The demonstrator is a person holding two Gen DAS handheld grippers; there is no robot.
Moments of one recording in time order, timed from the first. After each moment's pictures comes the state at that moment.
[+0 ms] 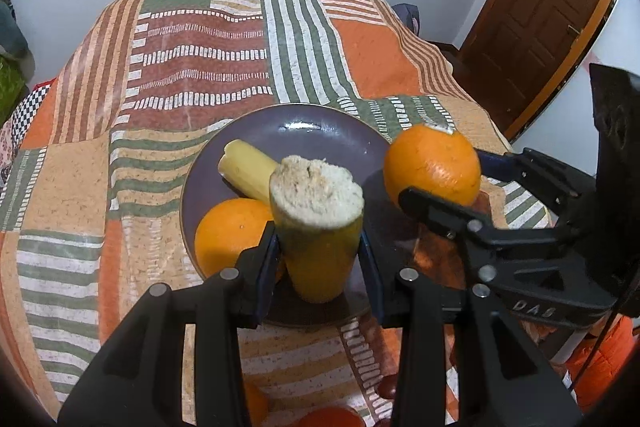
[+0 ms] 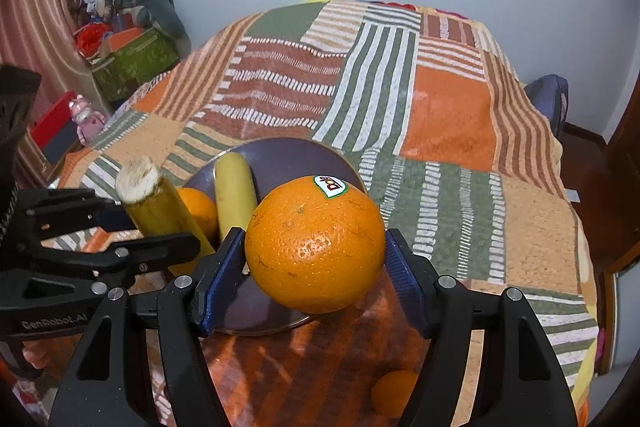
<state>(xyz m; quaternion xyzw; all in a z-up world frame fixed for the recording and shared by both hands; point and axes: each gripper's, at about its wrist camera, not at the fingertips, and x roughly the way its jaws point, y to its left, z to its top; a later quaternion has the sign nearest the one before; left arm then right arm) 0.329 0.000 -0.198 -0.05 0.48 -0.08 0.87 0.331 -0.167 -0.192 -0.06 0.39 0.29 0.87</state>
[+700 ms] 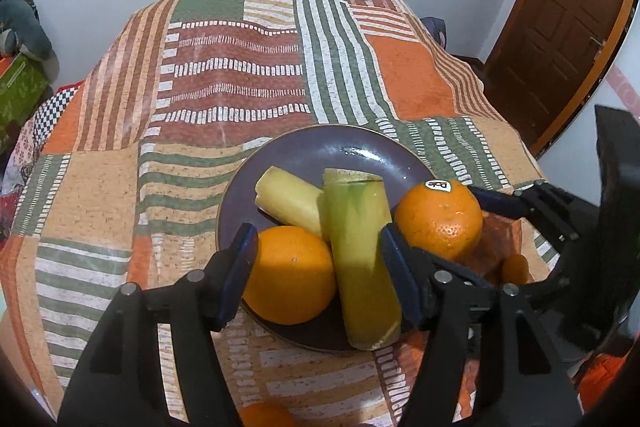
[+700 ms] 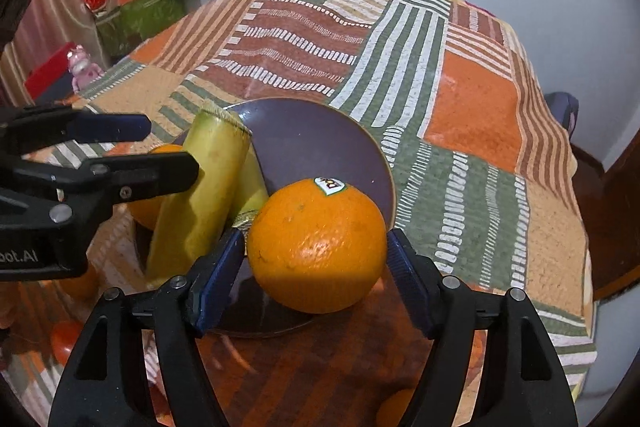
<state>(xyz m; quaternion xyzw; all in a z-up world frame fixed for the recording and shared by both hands) 0.339 0.017 -0.196 -0.04 0.46 -0.03 0.88 0.337 -0.150 -0.209 -0.12 0.40 0.30 0.85</state>
